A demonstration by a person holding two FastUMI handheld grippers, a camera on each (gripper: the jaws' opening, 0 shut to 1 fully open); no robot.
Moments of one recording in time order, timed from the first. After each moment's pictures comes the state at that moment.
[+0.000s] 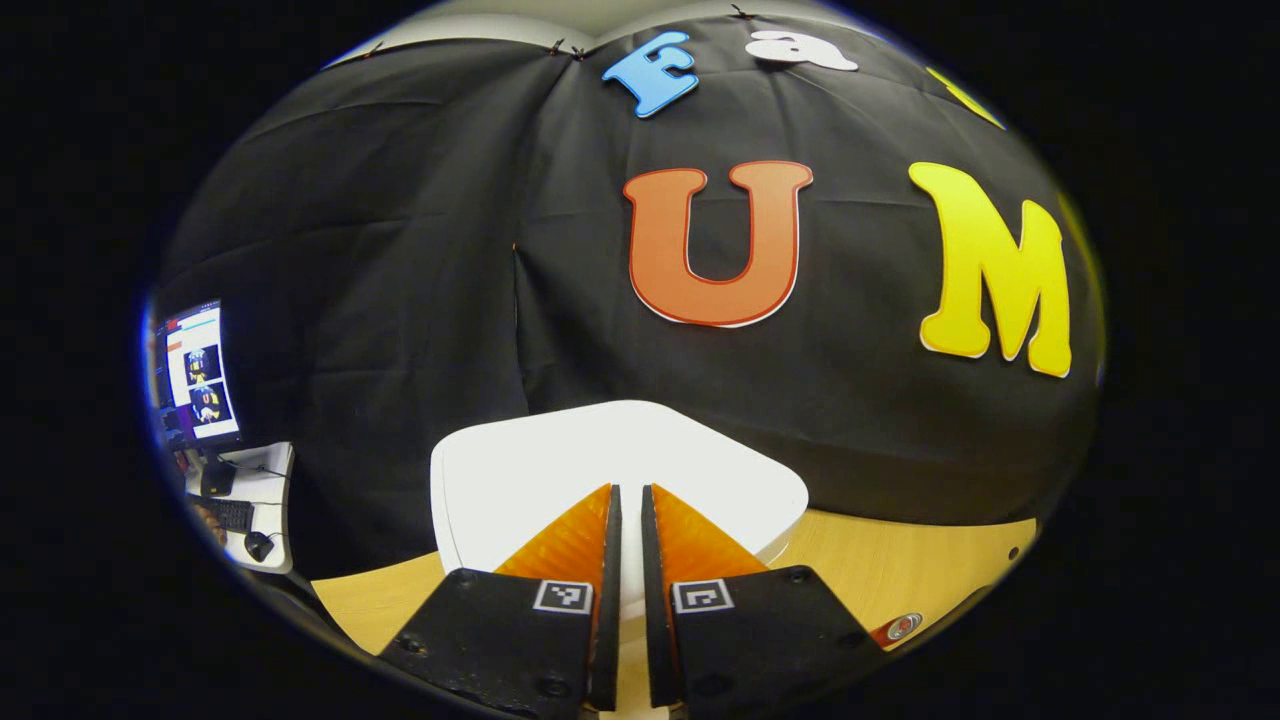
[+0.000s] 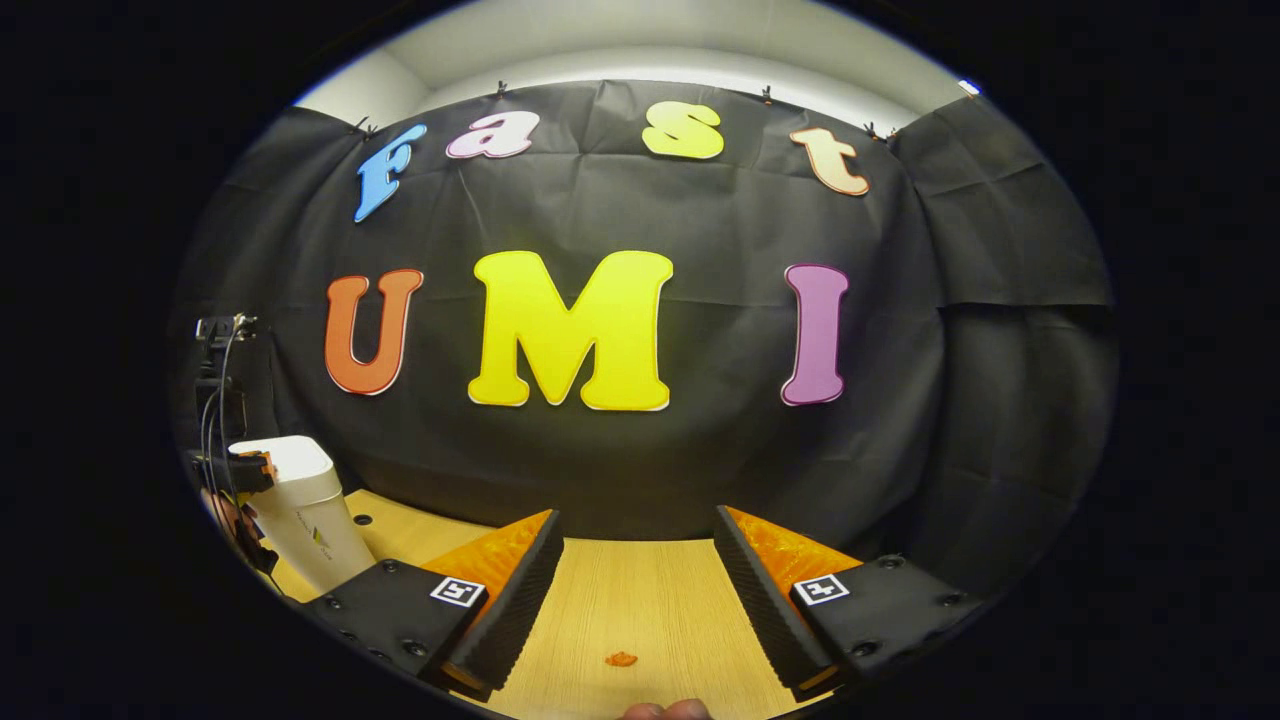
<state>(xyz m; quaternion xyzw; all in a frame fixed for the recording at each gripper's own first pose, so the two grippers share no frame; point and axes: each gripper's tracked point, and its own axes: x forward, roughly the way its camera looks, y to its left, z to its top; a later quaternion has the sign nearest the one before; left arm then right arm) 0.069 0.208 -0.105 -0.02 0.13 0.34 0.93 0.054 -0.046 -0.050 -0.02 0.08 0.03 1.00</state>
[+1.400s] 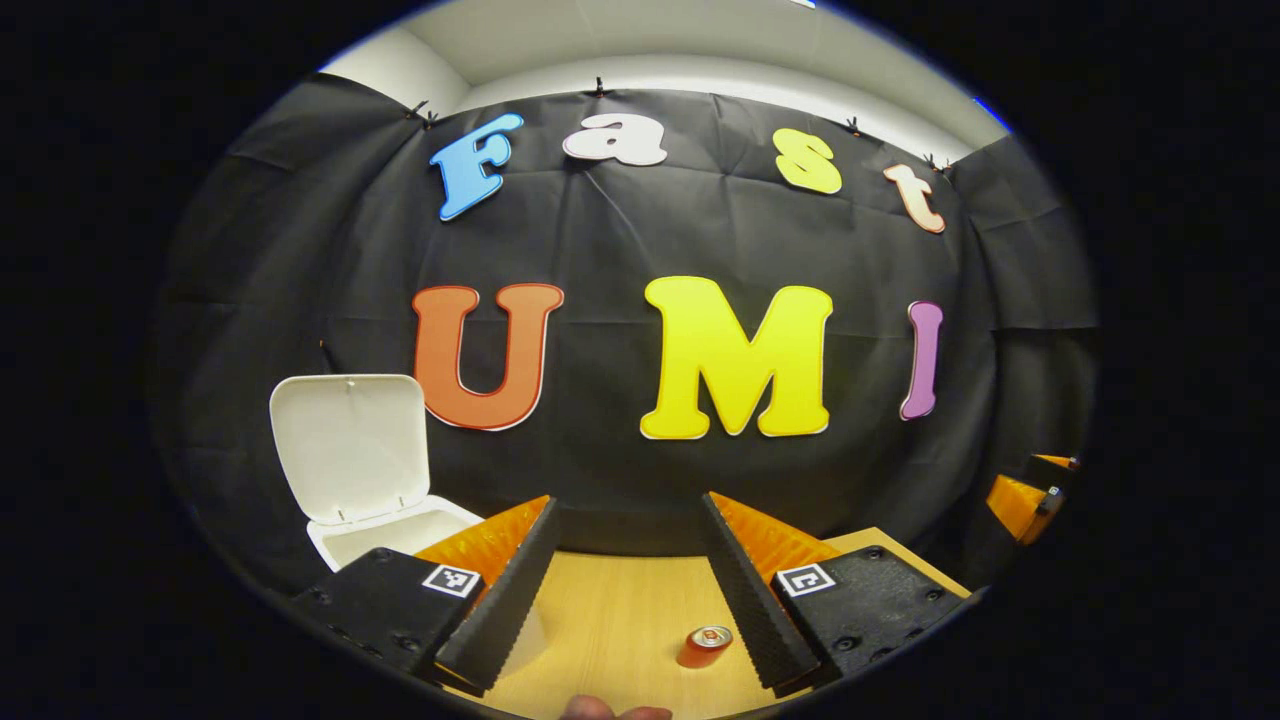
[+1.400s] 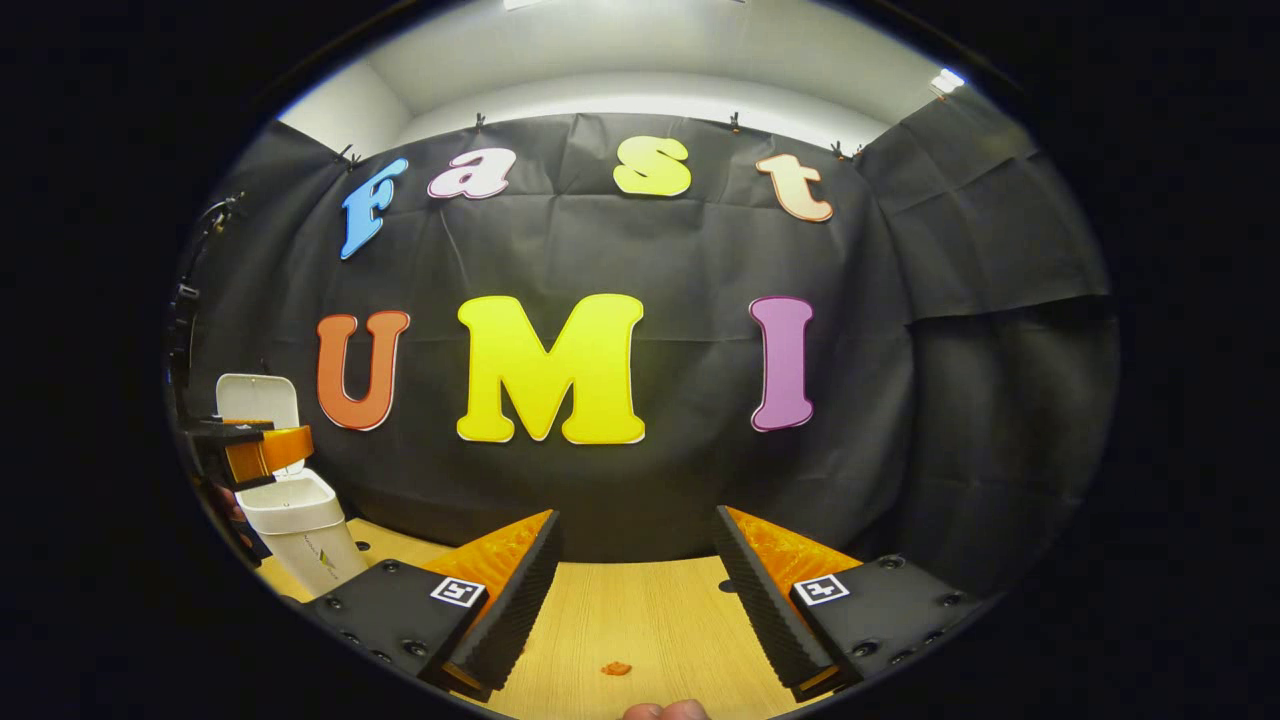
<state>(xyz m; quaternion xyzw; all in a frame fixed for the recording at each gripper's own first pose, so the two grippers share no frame) 0.046 0.005 0.013 0.00 0.02 0.02 1.00 0.026 -0.078 -0.012 0.01 0.03 -0.01 1.00</state>
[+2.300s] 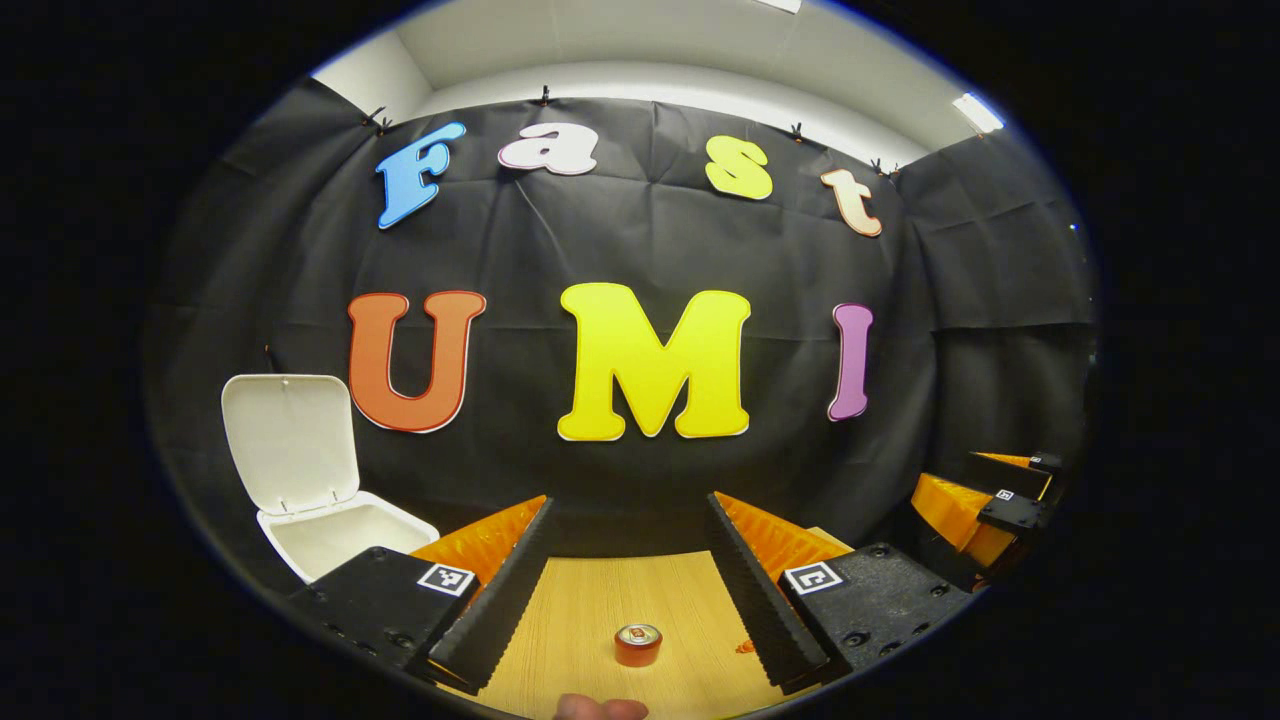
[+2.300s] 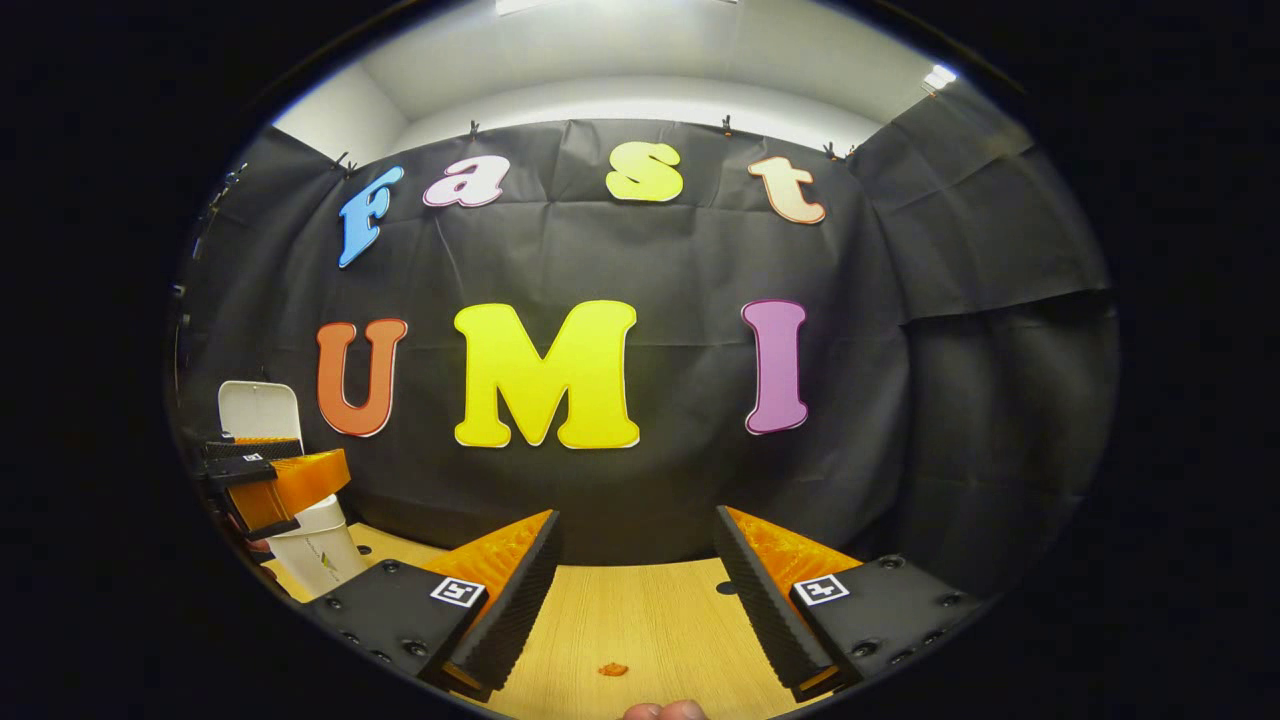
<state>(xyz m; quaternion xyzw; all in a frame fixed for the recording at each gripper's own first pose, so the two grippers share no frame) 0.035 -0.059 0.008 0.00 0.01 -0.04 1.00 0.023 -0.087 -0.015 0.01 0.03 0.00 1.00</state>
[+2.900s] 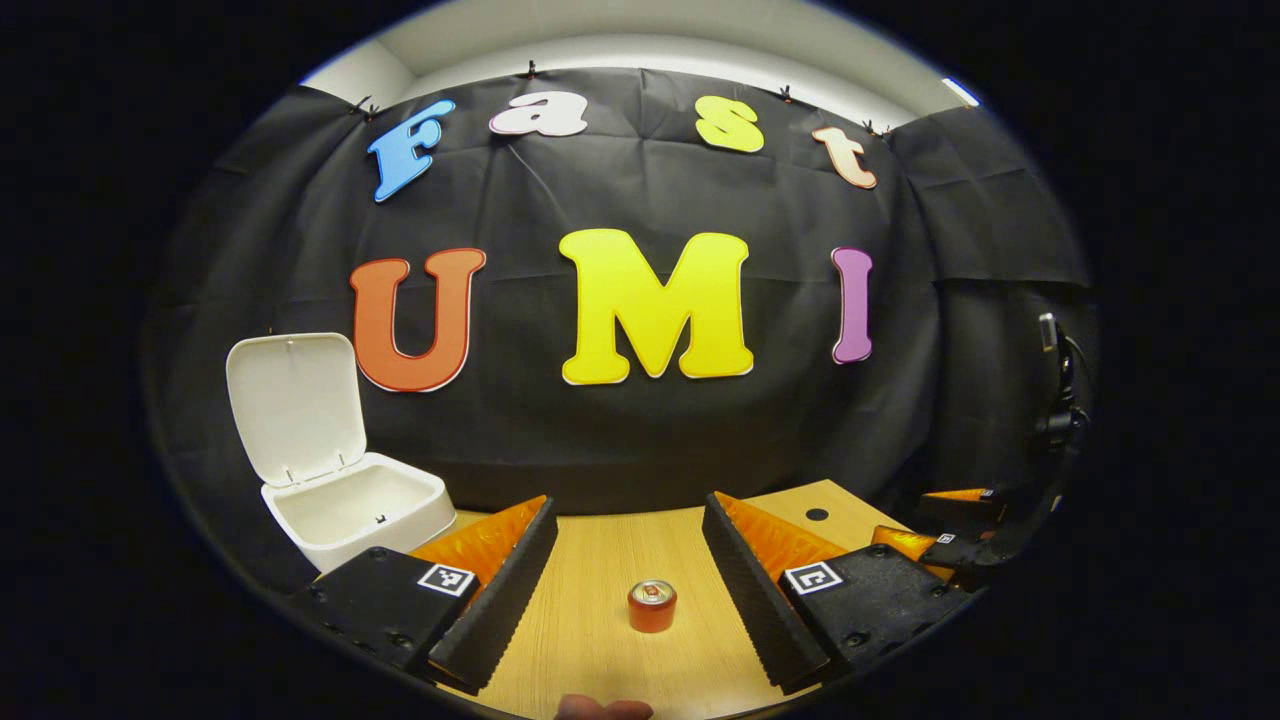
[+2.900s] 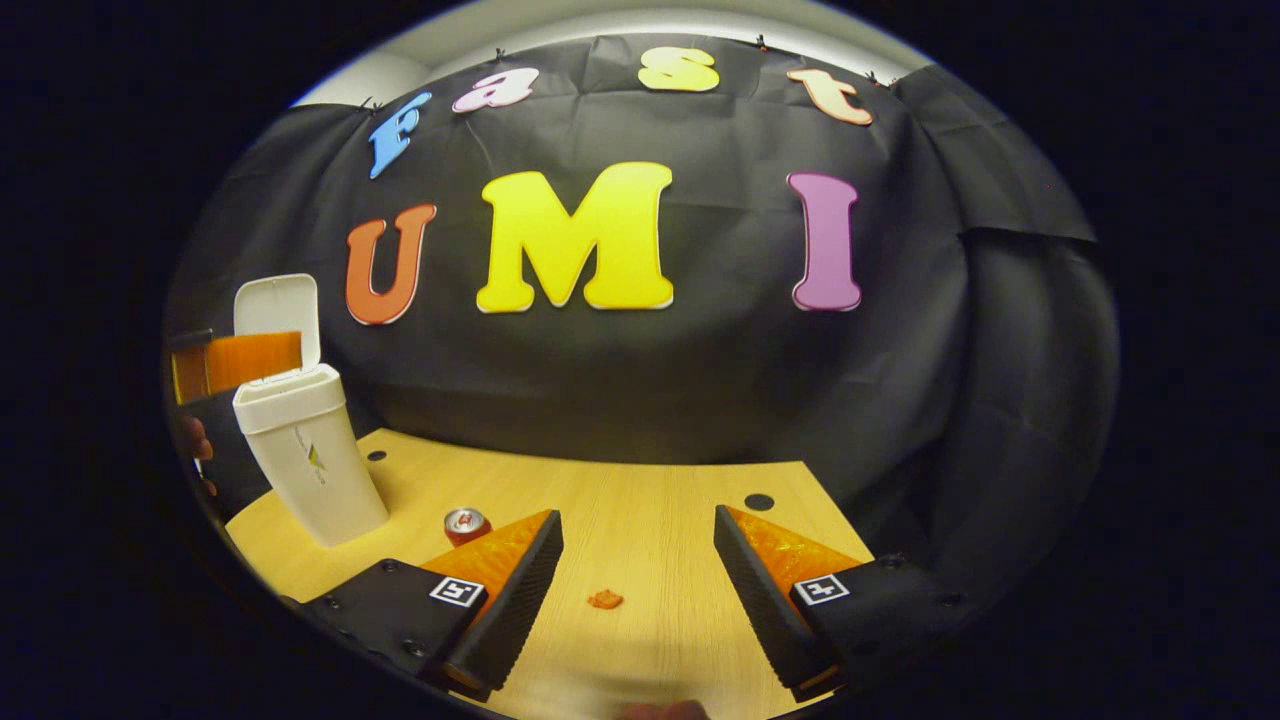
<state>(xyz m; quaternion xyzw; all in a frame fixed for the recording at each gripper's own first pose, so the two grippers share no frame) 0.017 -0.054 -0.054 0.04 0.08 -0.03 1.00 0.039 -0.101 -0.196 -0.01 0.20 0.07 0.98</state>
